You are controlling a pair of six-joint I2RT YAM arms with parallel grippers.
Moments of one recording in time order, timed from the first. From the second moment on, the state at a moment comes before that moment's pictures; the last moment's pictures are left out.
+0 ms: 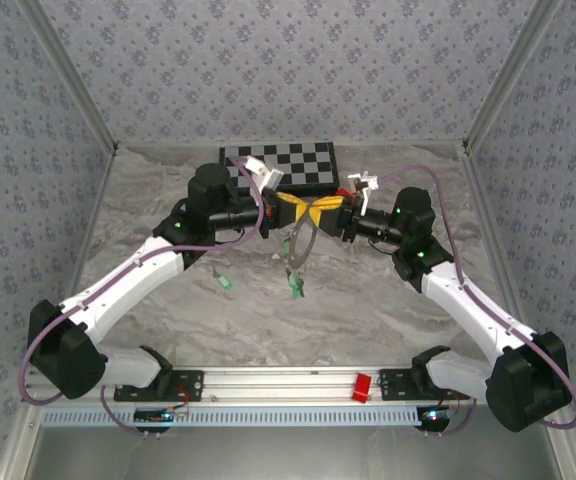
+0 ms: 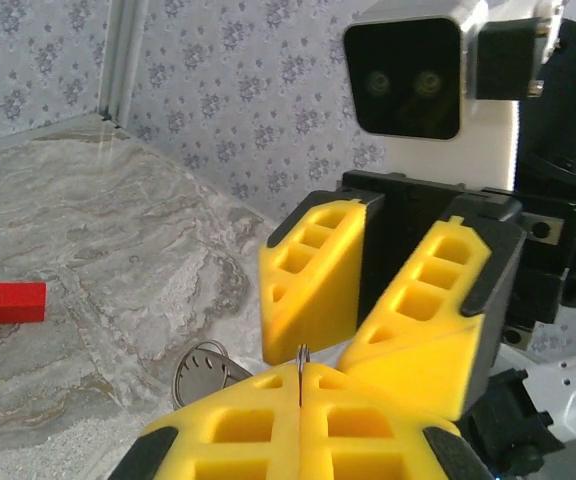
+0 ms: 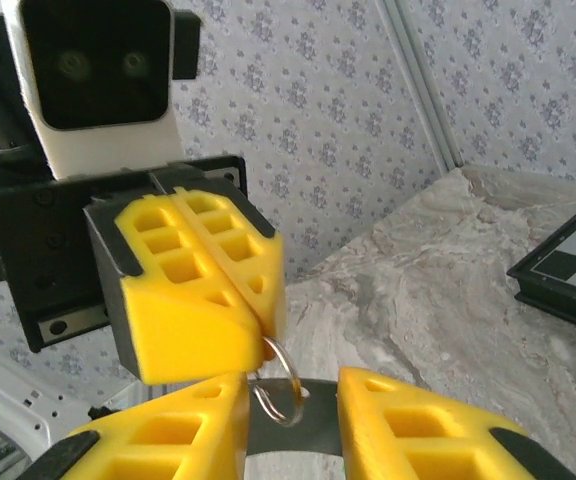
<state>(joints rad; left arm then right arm) -0.65 1.32 1.14 -0.03 0.65 -0.29 0.41 1.13 0.80 0.33 -0.81 0.45</state>
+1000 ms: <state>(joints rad) -0.65 1.33 1.16 -0.10 0.74 -0.24 0.41 1.14 0.81 0.28 -0.90 0.38</state>
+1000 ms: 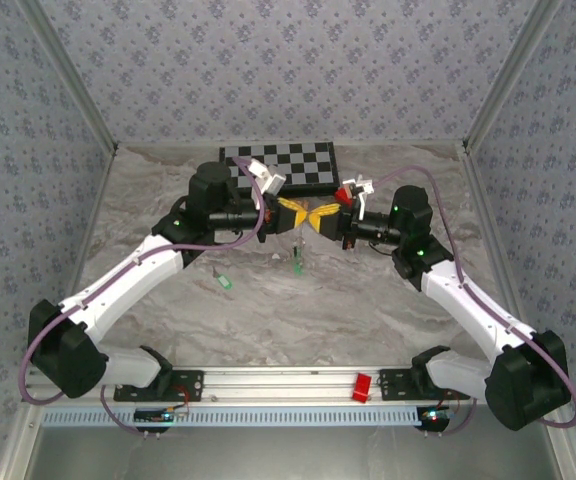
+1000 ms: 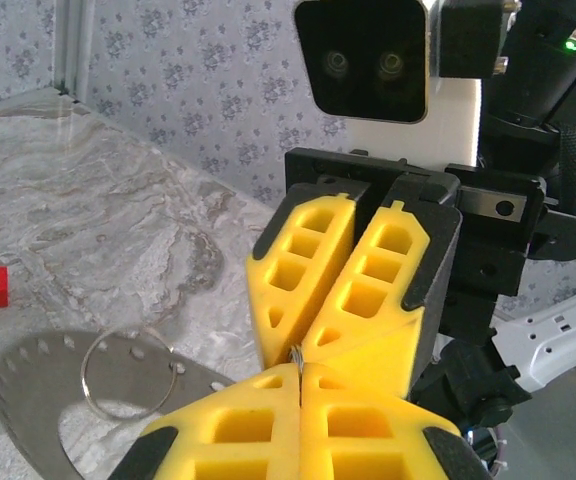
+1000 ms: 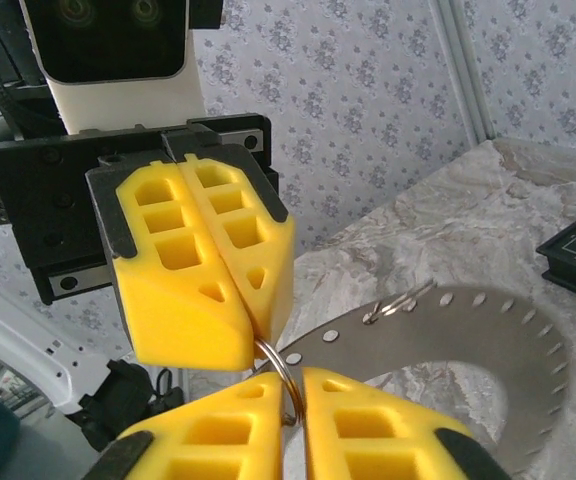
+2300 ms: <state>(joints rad) -0.68 1.22 0.99 0.01 0.53 -0.28 0.57 1.01 0.86 -0.07 -0.41 0.14</state>
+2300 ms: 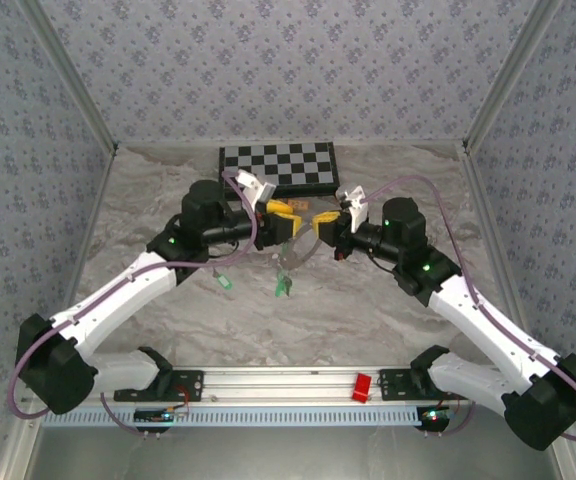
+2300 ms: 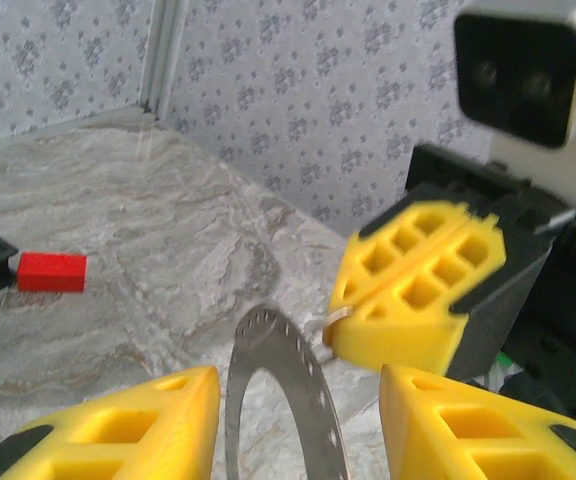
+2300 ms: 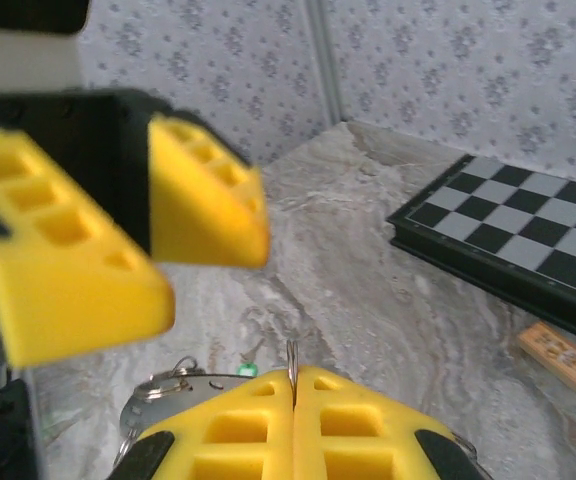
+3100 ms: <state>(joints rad) -0.78 1.30 0.96 -0.06 0.37 -0.12 0.58 1.01 0.90 -0.12 -0.35 0.17</state>
